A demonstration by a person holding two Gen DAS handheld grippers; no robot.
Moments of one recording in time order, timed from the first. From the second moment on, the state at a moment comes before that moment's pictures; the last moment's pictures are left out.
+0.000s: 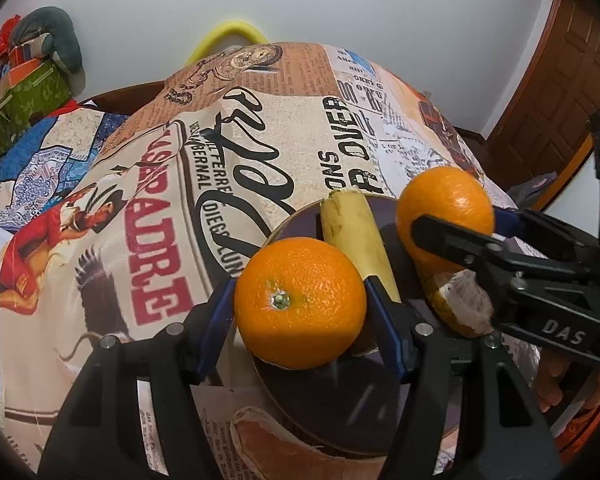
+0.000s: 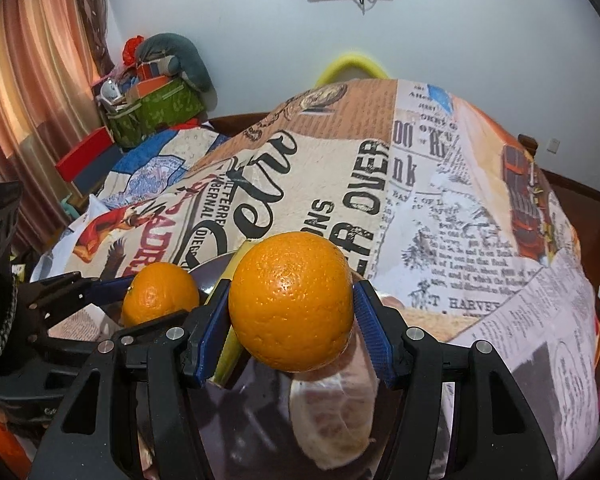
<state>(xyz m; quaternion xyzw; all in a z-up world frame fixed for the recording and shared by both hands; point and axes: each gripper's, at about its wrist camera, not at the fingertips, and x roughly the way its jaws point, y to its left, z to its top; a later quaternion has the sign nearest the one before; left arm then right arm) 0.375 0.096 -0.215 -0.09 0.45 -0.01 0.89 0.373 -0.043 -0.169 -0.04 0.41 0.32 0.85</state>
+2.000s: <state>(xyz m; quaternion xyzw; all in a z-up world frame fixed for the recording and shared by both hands) 0.190 0.036 -0.187 -0.05 0.45 -0.02 0.89 0.191 -0.110 -0.187 -0.06 0.44 0.32 0.84</state>
